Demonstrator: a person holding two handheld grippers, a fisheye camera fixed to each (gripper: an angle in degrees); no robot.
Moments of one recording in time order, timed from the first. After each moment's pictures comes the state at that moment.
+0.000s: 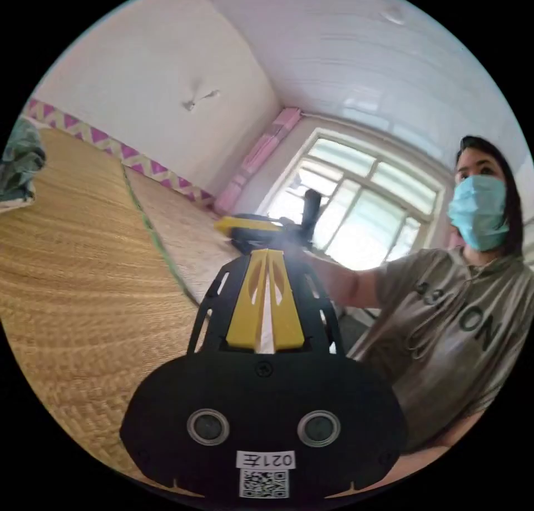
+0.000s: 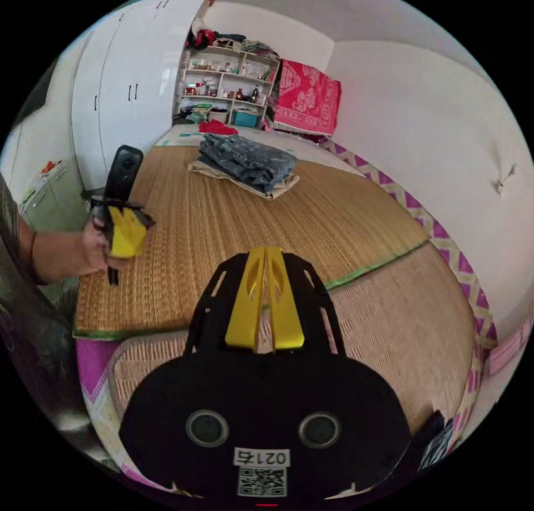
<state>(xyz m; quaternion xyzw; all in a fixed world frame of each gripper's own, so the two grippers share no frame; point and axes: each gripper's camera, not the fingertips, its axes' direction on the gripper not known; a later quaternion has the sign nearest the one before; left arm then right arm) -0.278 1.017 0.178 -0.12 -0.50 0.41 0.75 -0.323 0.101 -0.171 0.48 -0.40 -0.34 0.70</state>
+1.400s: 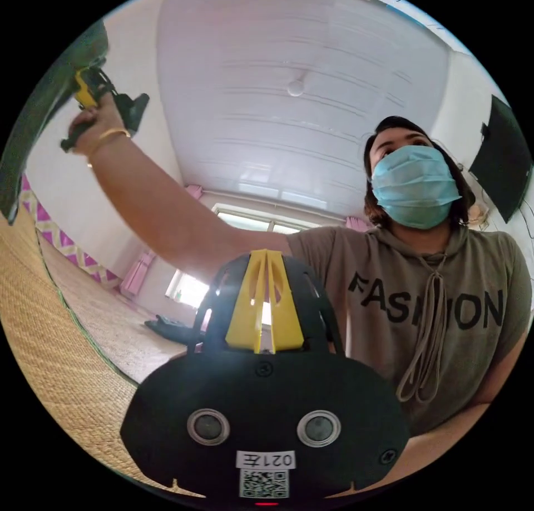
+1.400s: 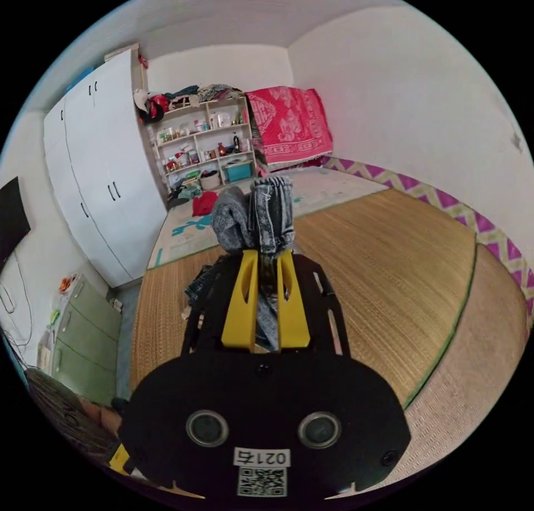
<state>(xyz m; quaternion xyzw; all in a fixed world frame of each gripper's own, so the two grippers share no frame) -0.068 1.001 0.185 -0.09 -0.24 0.52 0.82 -0.269 -0.341 -0.597 0.43 -0.55 -0.24 0.67</state>
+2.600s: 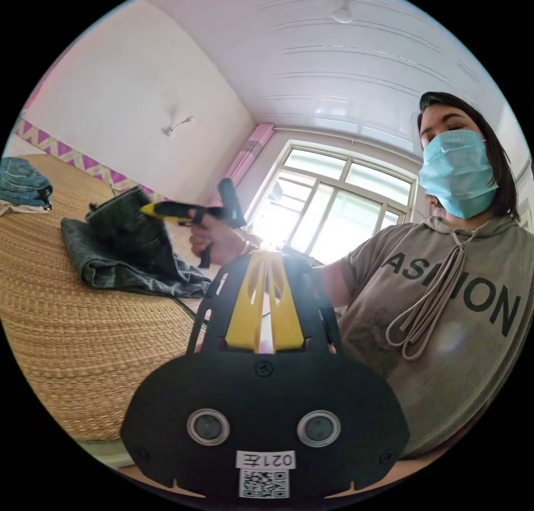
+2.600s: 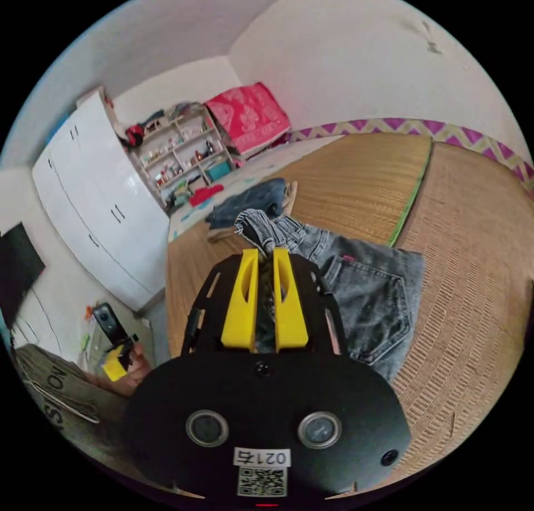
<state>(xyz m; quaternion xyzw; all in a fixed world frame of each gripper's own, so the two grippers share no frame) -0.169 0.987 0.257 -0.09 -0.51 0.45 0.72 -0.084 -0.010 -0.085 0.34 -0.65 -0.10 0.68</state>
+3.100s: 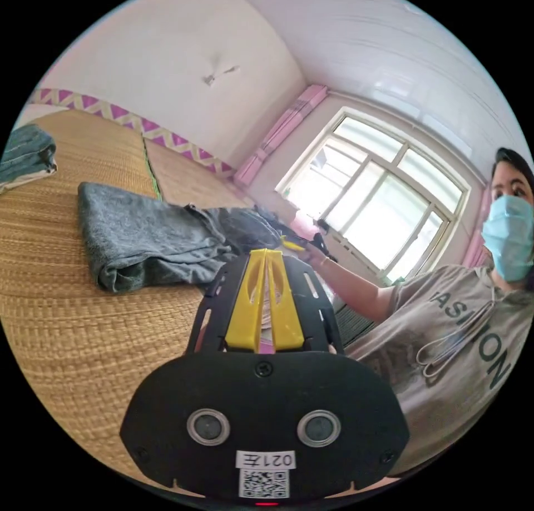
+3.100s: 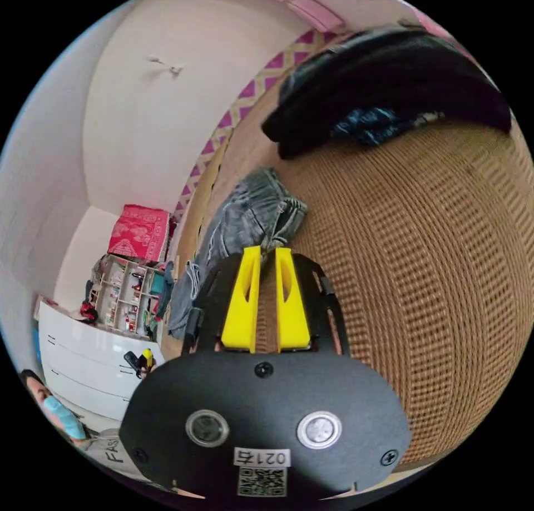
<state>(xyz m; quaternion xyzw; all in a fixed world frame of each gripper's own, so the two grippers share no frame) -0.338 0.820 0.314 -0.12 -0.65 0.30 0.69 0.199 0.223 0.484 0.14 -0.68 0.28 0.66</state>
